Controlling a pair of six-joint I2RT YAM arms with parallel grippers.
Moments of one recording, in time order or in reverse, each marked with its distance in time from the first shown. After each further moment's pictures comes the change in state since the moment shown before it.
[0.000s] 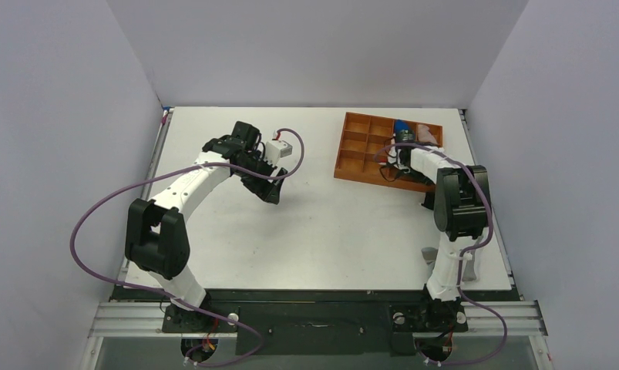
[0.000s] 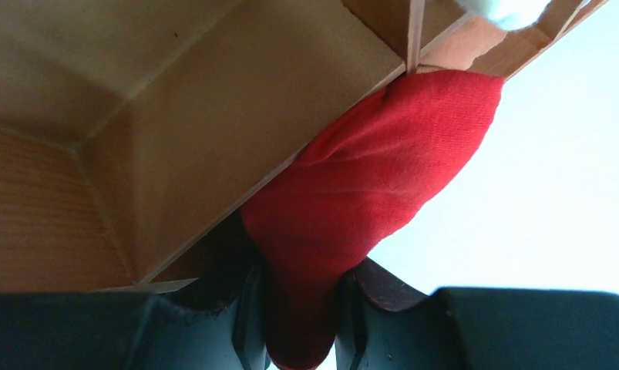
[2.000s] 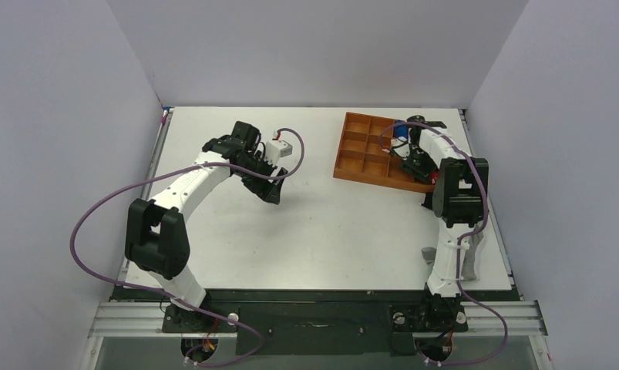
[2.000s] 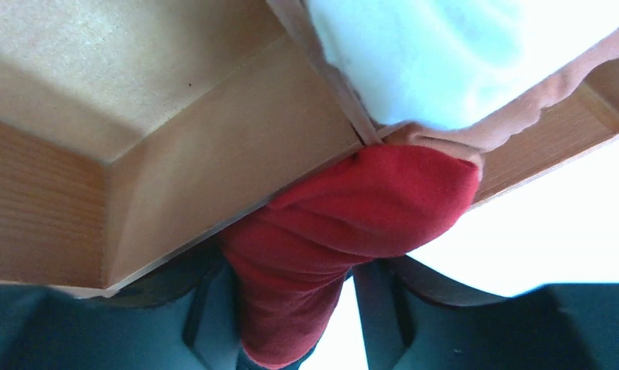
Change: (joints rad) left arm 0.002 0.000 0.000 0.000 0.019 0.000; right arm -0.089 0.179 0.366 -0.389 -0.303 0.101
